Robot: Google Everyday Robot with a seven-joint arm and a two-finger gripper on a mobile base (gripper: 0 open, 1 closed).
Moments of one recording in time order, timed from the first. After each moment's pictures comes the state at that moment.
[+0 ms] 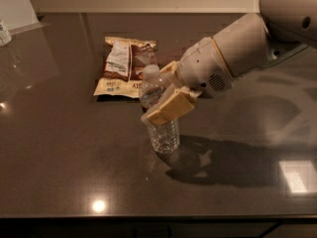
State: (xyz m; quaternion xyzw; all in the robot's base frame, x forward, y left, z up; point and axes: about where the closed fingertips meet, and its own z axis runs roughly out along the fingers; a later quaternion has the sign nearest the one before) arm 0.432 0.008 0.939 -0.64 0.63 0.32 0.31
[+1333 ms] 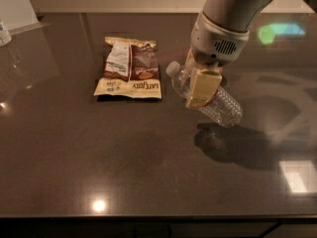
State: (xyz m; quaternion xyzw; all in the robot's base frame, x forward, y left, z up) arm 0.475 -0.078 0.931 -0.70 0.70 0.09 0.10
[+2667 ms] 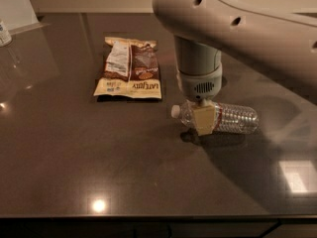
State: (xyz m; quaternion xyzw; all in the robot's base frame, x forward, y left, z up) arm 0.472 -0.104 0.852 -0.73 0.68 -0.05 -0.06
